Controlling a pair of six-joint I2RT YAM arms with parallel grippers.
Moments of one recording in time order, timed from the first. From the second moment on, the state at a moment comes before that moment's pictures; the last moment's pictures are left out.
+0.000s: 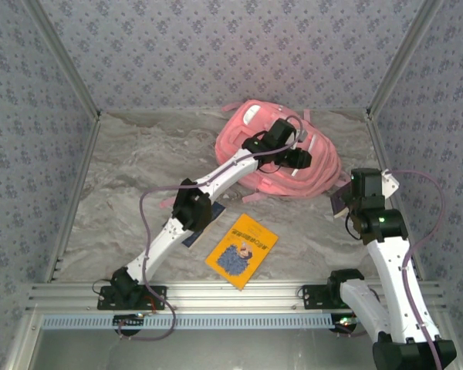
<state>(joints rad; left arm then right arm) -0.85 2.74 2.72 -0.65 0.41 -0.54 0.08 0.78 0.89 -0.90 0.37 0.82</state>
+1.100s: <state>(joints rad) -0.63 2.46 2.75 -0.89 0.55 -0.47 0.07 0.68 0.75 -0.63 -0.06 0.73</state>
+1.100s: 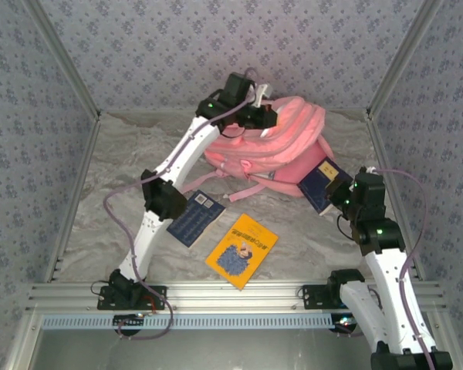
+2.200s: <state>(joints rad) -0.42 2.33 2.56 -0.88 0.95 -0.50 0.27 1.61 0.86 0.40 -0.37 1.06</state>
